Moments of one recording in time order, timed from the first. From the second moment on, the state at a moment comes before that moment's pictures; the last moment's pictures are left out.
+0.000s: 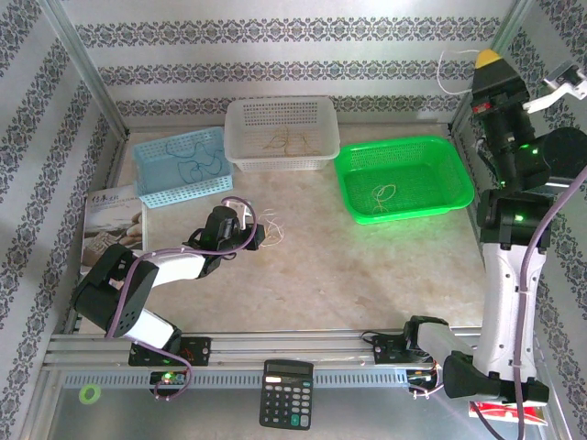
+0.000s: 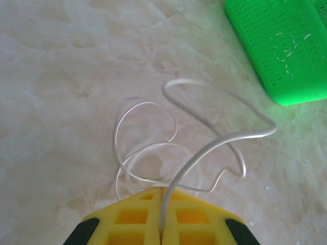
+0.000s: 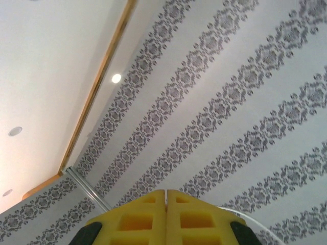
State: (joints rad) left arm -0.46 1.50 0.53 0.38 0.23 -0.54; right arm -0.16 1.06 1.54 0.01 -0.38 1.07
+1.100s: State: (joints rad) left arm -0.46 1.32 0.61 0.27 0.30 -0.61; right arm -0.06 1.21 1.26 0.04 -0.18 0.79
